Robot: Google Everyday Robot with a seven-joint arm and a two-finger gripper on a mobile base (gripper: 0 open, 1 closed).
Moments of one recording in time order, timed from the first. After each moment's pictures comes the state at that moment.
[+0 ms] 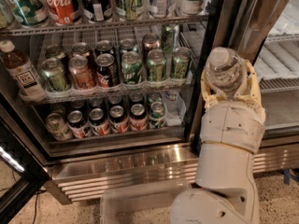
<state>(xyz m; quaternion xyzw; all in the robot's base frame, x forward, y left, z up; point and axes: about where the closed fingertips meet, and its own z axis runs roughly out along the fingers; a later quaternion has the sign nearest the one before) 0.436 -0.167 1.012 -0.04 0.50 -0.33 0.80</state>
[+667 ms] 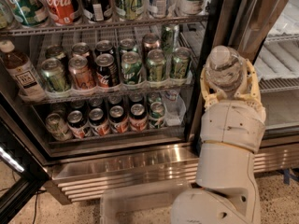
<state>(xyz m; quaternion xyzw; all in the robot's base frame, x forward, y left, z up) 0.436 -0.163 1.013 -0.04 0.51 -0.32 0.80</state>
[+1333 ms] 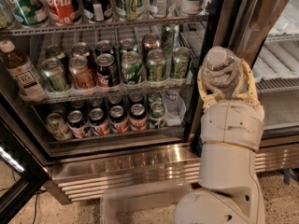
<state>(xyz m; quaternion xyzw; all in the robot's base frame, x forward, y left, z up) 0.440 -0.159 1.010 -0.06 0.51 -0.30 0.80</state>
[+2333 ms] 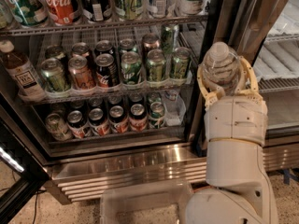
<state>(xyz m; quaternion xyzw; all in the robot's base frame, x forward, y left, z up) 0.446 -0.156 1.012 -0.07 0.53 -0.25 0.81</state>
